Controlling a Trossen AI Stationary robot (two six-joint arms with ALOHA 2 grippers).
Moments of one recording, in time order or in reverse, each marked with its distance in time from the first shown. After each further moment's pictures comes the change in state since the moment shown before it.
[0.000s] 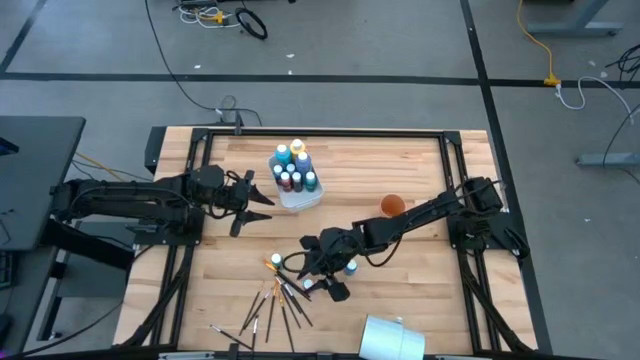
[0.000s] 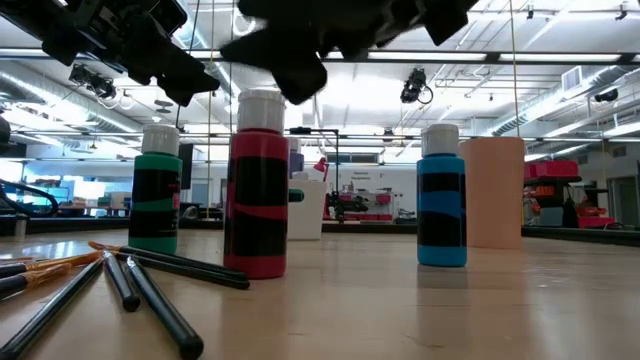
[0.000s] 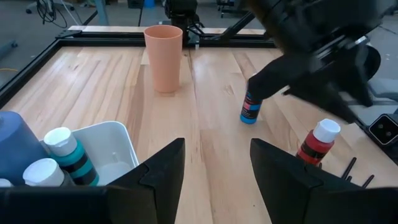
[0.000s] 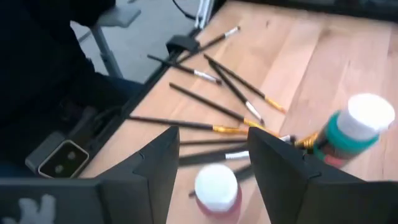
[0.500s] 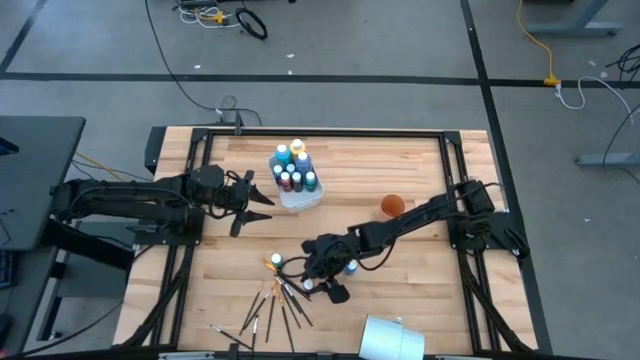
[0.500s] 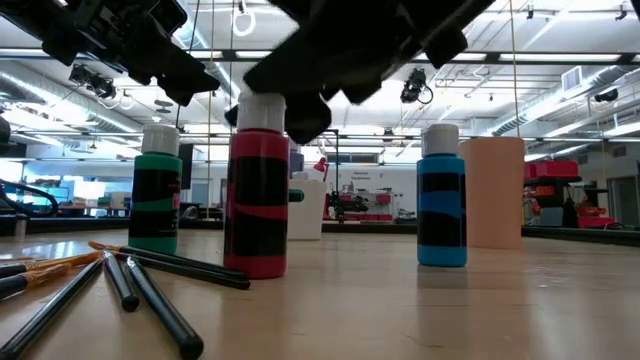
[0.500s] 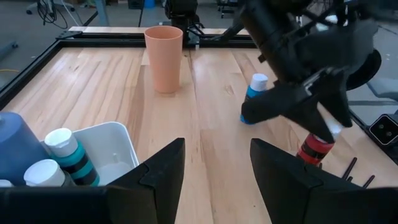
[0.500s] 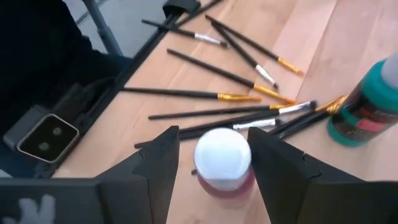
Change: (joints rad) left arm 0.000 0.000 0.000 0.001 0.000 0.003; right arm 0.008 0.073 0.001 -0.025 -0.006 0.014
